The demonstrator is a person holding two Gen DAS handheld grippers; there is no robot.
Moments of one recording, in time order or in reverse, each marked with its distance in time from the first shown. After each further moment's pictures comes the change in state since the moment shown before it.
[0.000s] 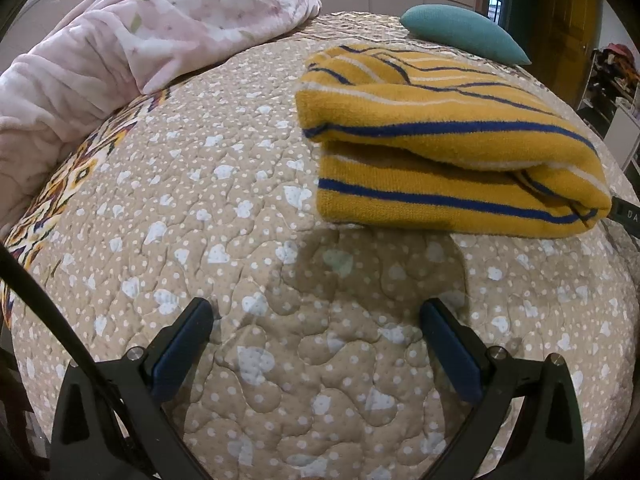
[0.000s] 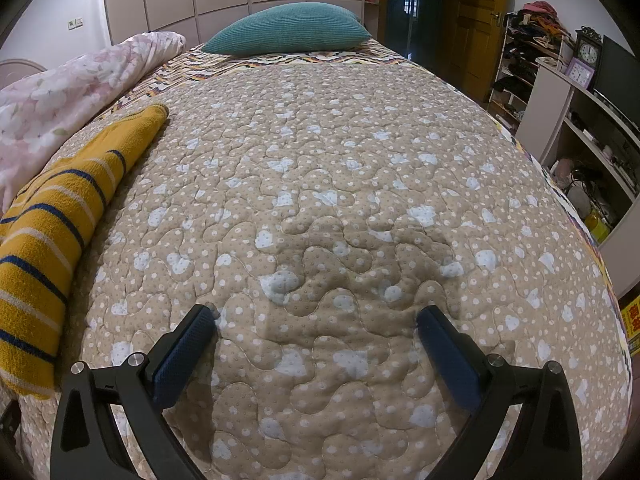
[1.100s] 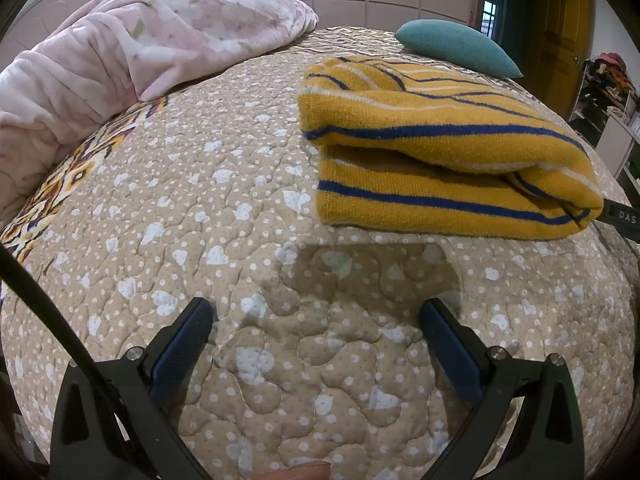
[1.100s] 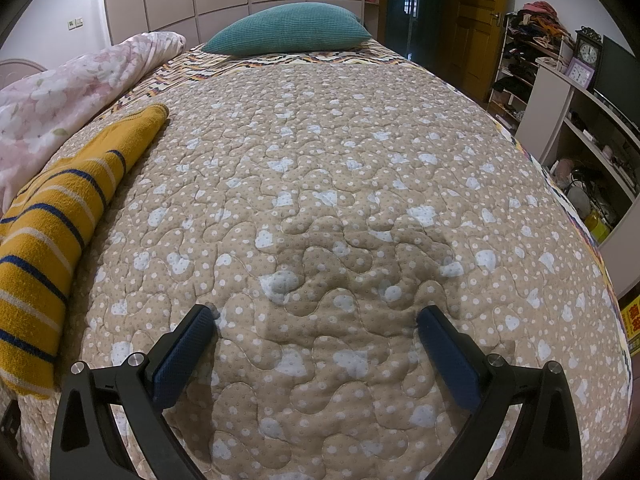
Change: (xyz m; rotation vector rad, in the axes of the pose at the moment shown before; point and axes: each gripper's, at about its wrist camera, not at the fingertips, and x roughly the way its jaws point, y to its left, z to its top) left arm -0.002 0.000 -0.007 -0.005 -0.058 -0.024; right arm 0.000 0.000 -0.001 -0.004 0.000 -0.007
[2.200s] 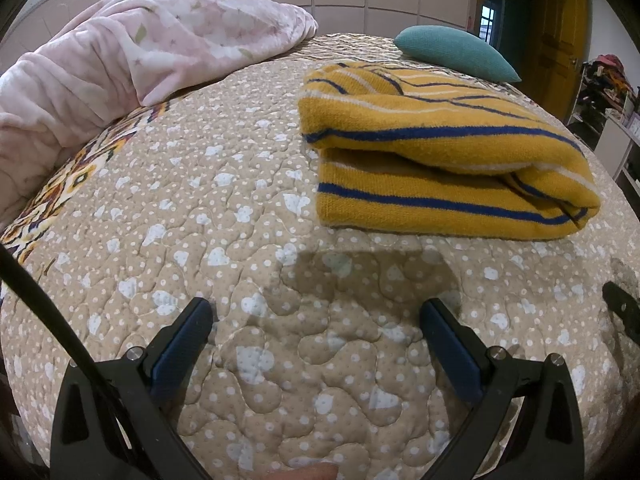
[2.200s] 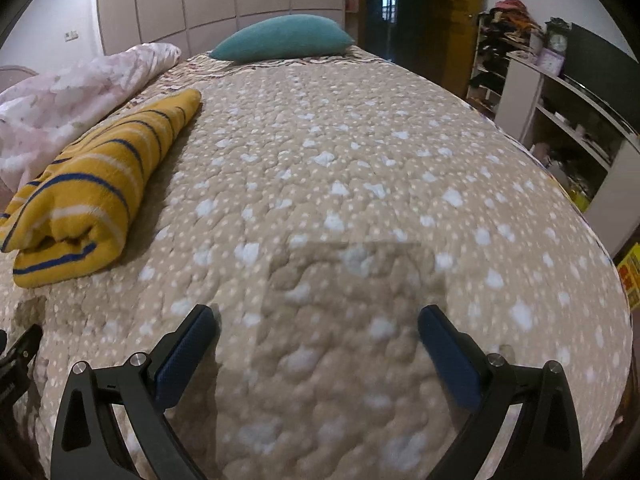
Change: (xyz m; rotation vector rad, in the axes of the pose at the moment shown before) left arm -0.002 0.001 0.000 -0.002 -0.027 -0.005; right arm -0.074 0.040 -0.094 0.088 -0.041 -0.027
